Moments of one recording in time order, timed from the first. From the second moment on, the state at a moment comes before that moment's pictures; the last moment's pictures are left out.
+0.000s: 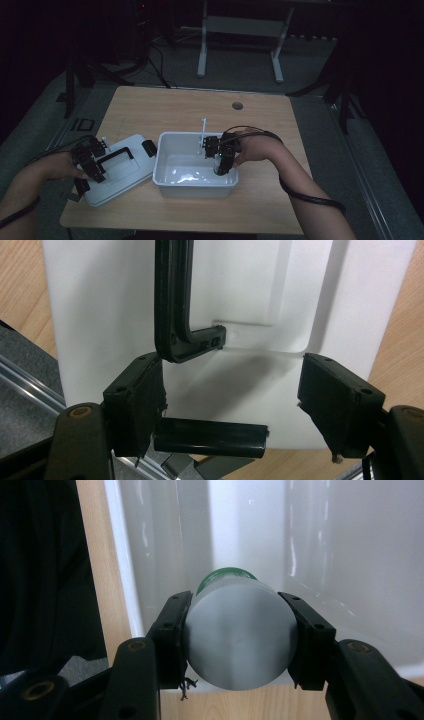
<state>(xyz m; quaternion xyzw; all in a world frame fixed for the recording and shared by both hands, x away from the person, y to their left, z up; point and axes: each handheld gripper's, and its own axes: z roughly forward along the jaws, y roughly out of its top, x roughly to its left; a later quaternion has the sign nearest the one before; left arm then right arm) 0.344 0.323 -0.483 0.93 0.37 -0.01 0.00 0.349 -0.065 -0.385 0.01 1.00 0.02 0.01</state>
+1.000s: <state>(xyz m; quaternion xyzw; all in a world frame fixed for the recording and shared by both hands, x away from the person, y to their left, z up) 0.345 0.323 -0.492 0.93 0.37 -0.02 0.00 0.355 -0.034 -0.453 0.01 1.00 -0.01 0.00</state>
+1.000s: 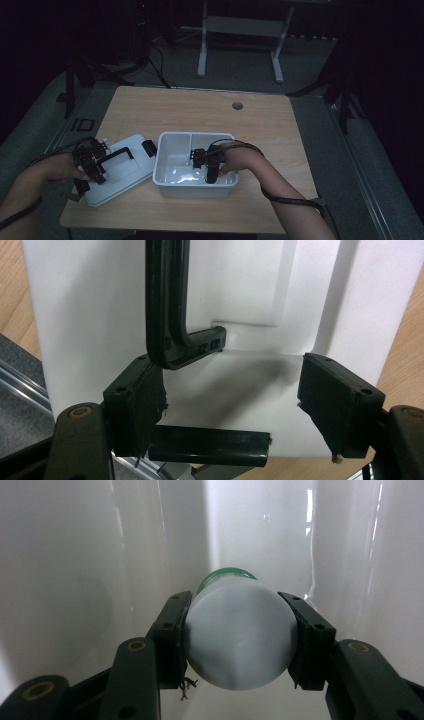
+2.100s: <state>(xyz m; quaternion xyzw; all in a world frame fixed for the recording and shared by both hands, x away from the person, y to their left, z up) 0.343 0.324 -0.497 0.93 0.36 -0.02 0.00 0.361 -0.026 -0.490 0.03 1.00 -0.05 -0.02</state>
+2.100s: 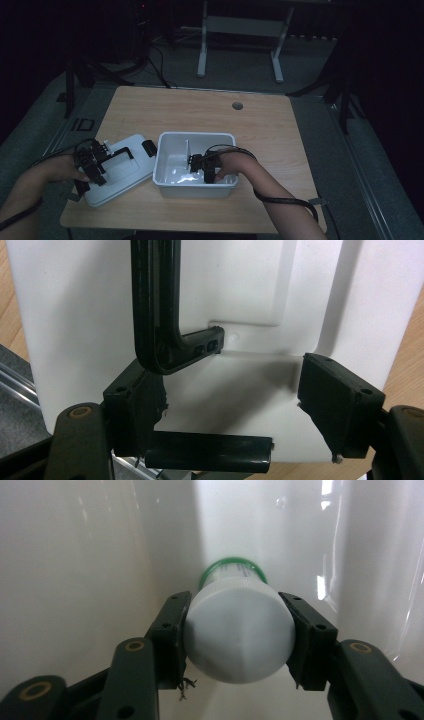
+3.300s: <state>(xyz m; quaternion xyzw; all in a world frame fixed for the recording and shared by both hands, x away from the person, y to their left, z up) 0.341 0.329 -0.487 0.93 0.37 -0.01 0.00 0.355 -0.076 -0.390 0.04 1.00 0.00 0.03</state>
